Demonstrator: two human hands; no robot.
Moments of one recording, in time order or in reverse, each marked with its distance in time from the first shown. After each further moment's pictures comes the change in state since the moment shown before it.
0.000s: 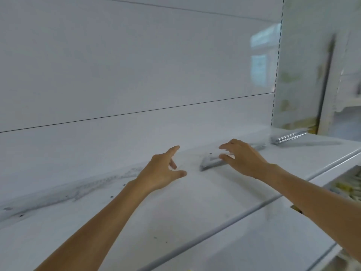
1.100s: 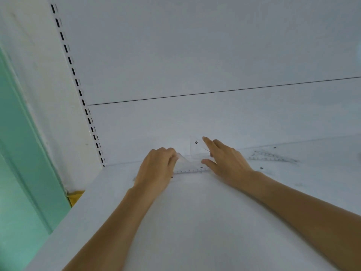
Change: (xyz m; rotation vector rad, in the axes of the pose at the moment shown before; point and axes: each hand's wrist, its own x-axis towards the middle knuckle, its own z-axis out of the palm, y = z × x) left_hand -0.152 -0.205 -0.157 0.376 0.416 -0.248; right_hand 0.051 -0.334 0.160 0.070 -0.120 -0.407
